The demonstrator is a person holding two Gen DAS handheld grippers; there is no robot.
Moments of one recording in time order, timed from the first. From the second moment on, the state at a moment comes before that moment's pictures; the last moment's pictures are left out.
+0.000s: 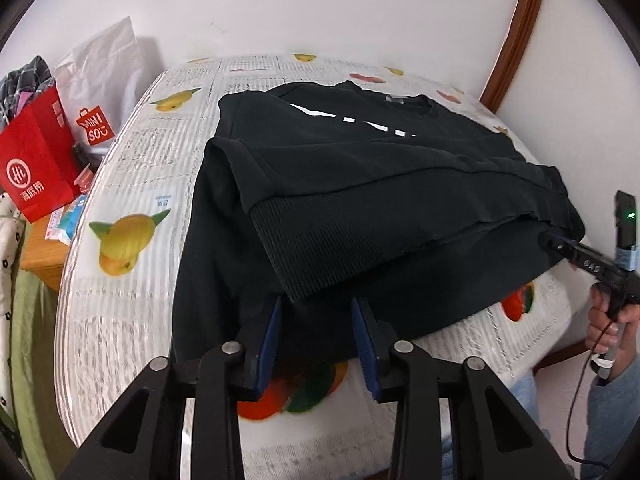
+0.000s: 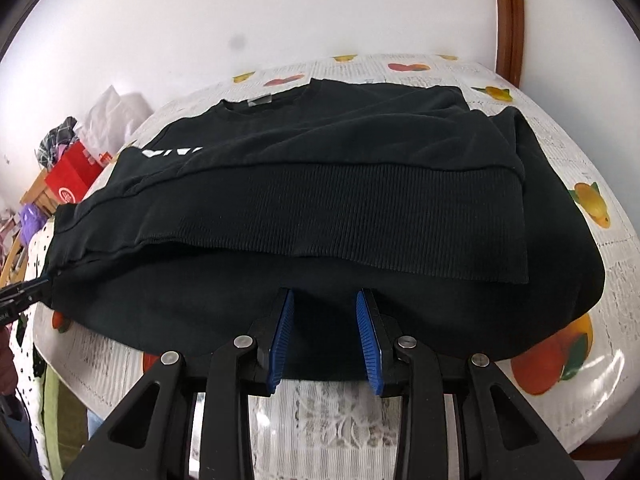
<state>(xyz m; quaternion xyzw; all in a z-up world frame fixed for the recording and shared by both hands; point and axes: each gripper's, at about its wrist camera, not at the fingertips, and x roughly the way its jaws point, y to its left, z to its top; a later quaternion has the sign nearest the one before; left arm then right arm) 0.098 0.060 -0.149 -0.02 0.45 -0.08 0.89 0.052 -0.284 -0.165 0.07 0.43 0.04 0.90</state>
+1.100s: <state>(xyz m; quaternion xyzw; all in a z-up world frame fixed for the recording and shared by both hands) 0.260 0.062 -0.136 -0.06 0.43 -0.07 0.90 0.210 -0.295 -0.127 0.09 0.38 0.02 0.92</state>
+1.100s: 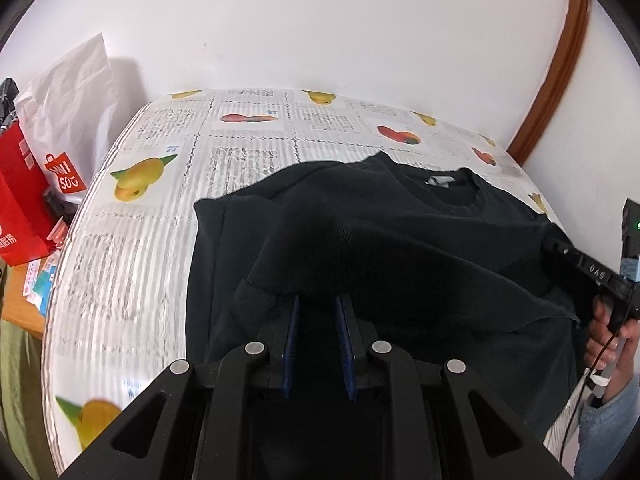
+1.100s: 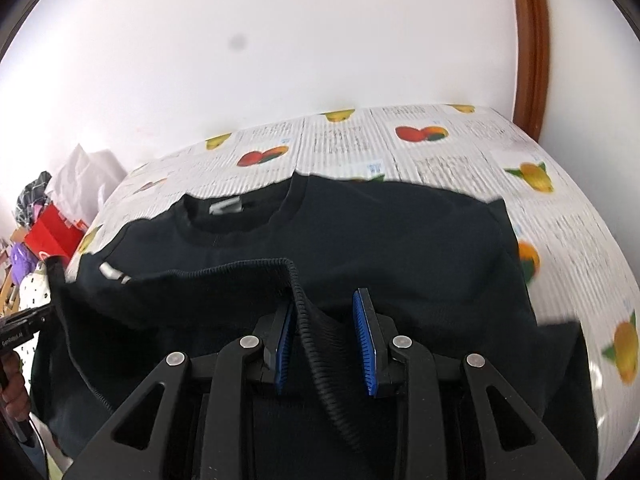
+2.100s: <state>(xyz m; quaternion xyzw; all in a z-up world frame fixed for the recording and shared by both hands) 0.288 0.077 -0.149 -0.02 0.45 -0.05 0.89 0.150 -0.314 -0.142 -0.02 0.41 0.06 0.91</state>
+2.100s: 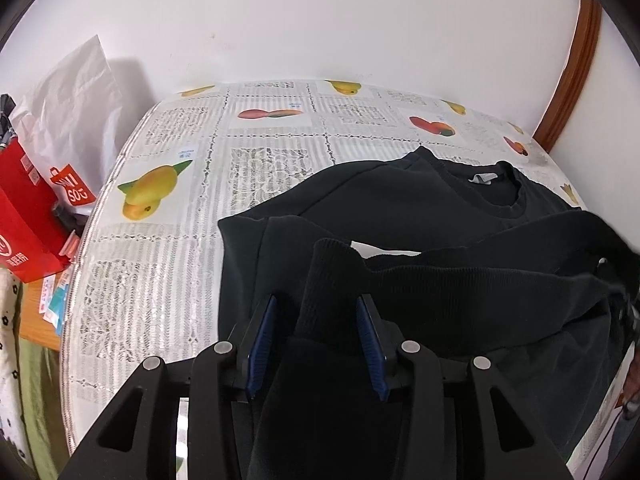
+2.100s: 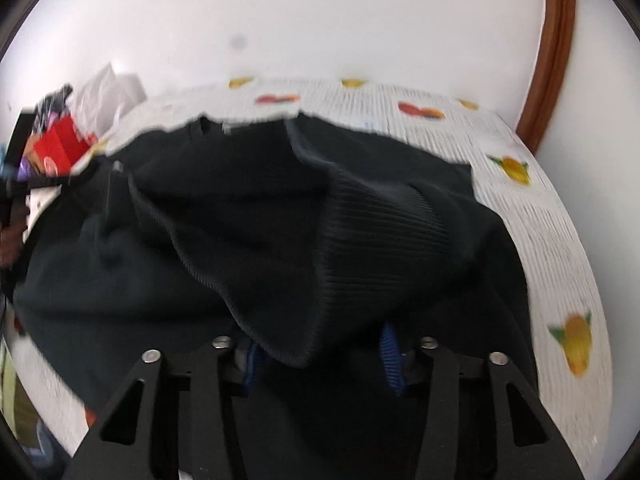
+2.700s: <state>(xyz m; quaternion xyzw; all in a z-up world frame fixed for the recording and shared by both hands) 0.293 0.070 -0.131 -0.01 0.41 -0.08 0.91 0.248 -0.356 -0.145 0.03 0.42 -0.02 0.91</state>
